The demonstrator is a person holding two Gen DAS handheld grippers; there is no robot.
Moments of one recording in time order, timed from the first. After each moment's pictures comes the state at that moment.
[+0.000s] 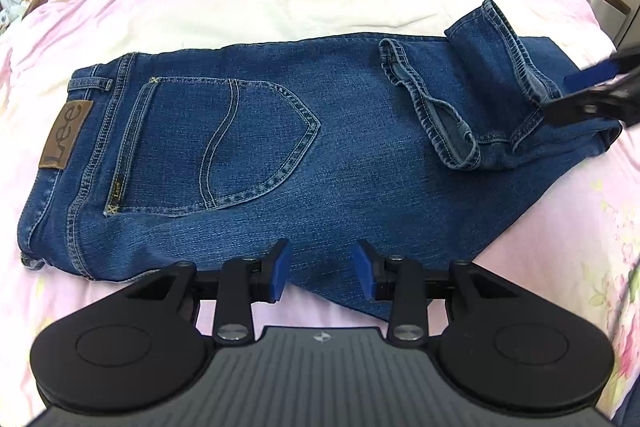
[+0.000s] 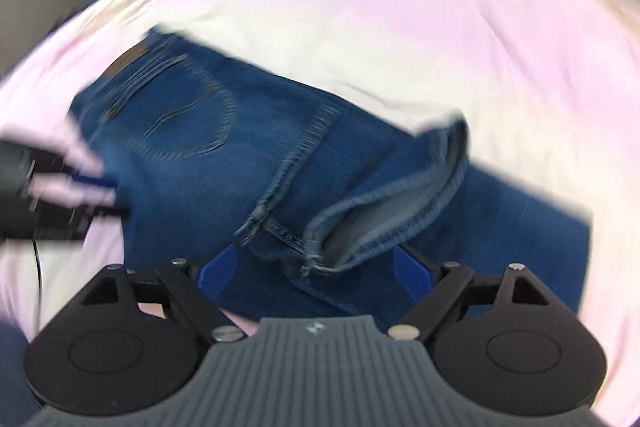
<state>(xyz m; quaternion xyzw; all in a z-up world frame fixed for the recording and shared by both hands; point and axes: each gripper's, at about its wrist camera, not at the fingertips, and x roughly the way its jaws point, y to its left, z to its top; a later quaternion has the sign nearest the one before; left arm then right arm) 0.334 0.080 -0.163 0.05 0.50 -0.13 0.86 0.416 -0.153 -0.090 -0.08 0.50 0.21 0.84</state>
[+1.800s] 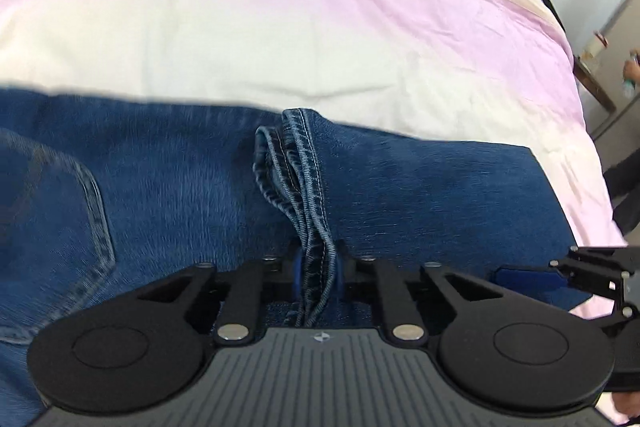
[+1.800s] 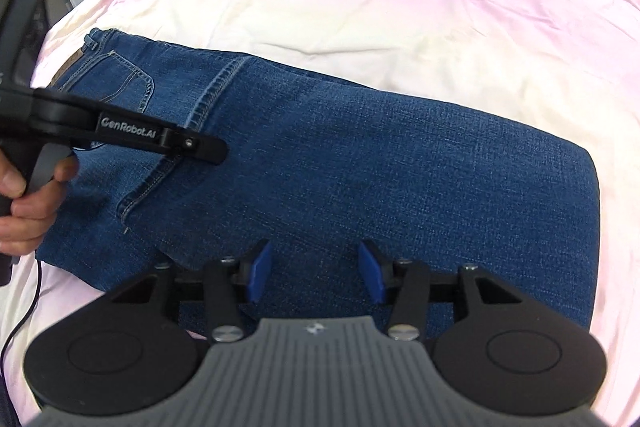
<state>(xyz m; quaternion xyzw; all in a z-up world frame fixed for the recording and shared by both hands) 0.439 -0.026 -0.184 -0.09 0.46 -0.16 0.87 0.442 -0.231 -0.152 -0.06 0.49 0.22 0.84</state>
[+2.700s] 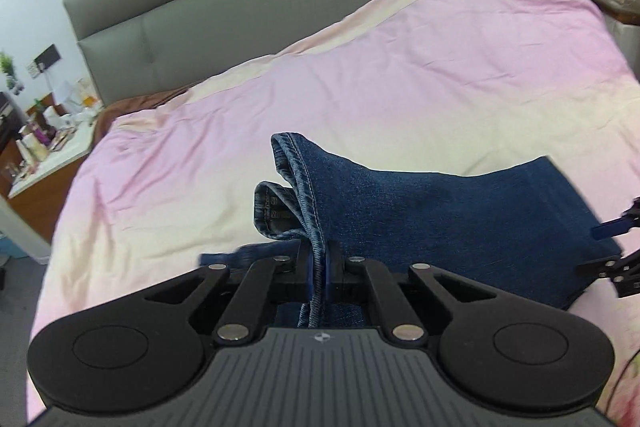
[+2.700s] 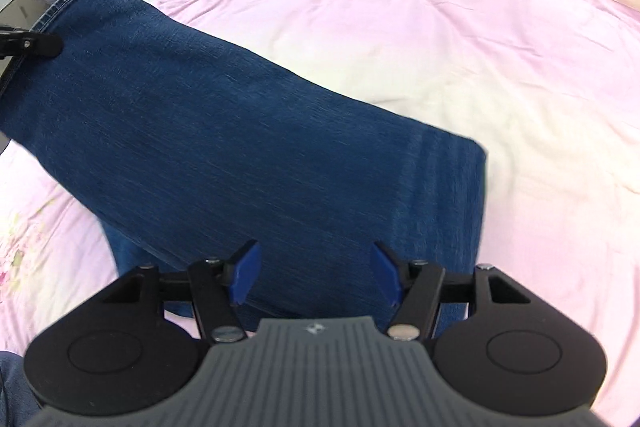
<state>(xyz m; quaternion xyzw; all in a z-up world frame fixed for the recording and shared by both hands) 0.405 0.078 -0.008 0.14 0.41 -0.04 0.90 0.402 -0.230 -0.060 -0.02 0.48 0.22 0.85</state>
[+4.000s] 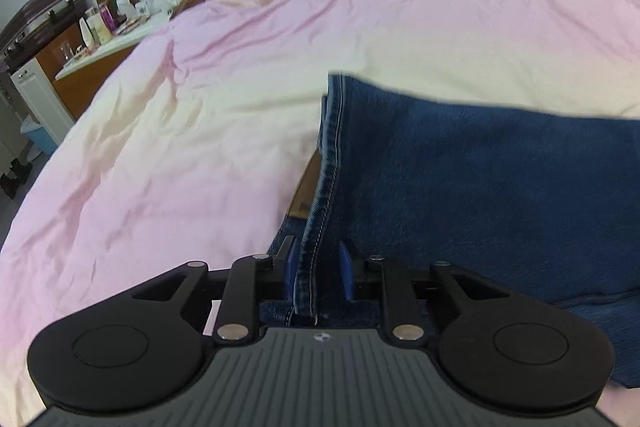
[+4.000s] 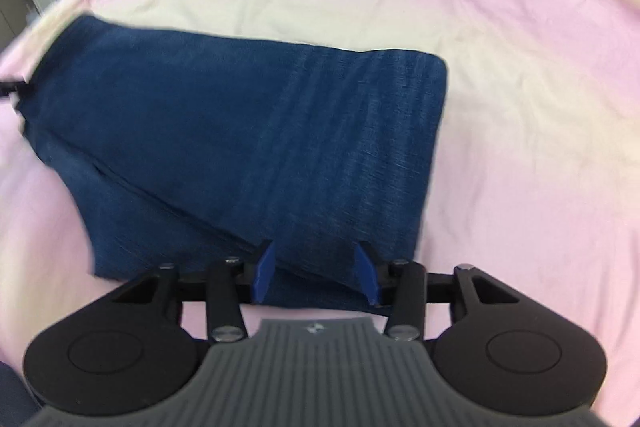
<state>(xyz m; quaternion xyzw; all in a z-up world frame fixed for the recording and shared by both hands) 0.391 0.235 -0.150 0.06 0.45 0.07 0.89 0.370 -0.189 -0.104 -0.10 0.51 0.13 0.85</state>
